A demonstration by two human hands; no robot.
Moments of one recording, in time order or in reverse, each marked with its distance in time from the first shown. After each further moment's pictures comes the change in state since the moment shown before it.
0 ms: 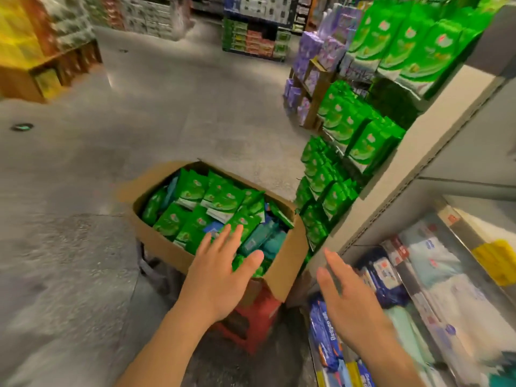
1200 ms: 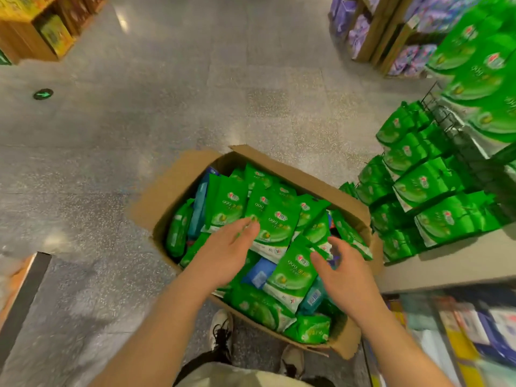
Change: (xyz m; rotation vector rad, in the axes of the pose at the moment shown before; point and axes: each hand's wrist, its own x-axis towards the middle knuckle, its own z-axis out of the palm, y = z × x) left_hand 0.258 -0.126 -0.075 -0.209 -0.198 -0.303; right_hand 0.280 -0.054 0.158 0.034 -0.165 0.132
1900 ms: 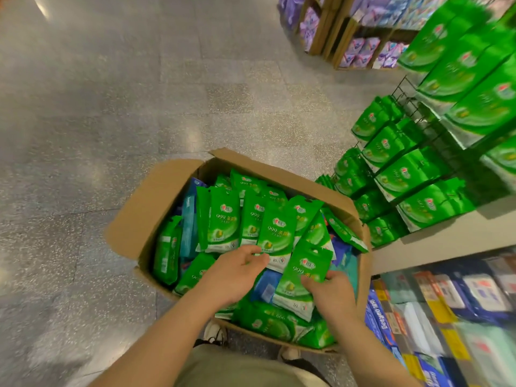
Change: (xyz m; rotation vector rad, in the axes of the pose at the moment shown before) left_hand 0.037 -0.026 -0.012 0.088 -0.324 0.018; right_hand 0.003 0.006 0.087 0.353 0.225 0.556
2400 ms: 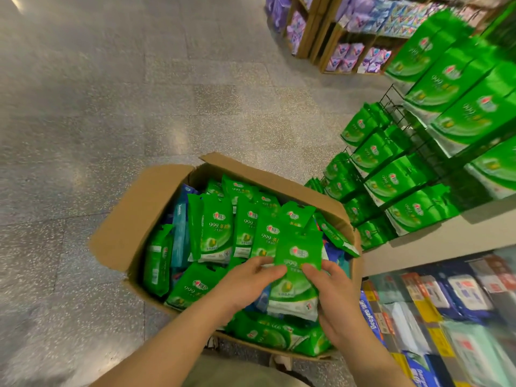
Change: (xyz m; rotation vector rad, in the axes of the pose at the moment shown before) left_hand 0.019 0.006 0.017 -0.402 -0.187 -0.114; right_hand -0.041 -0.051 -0.016 0.641 -0.244 0.014
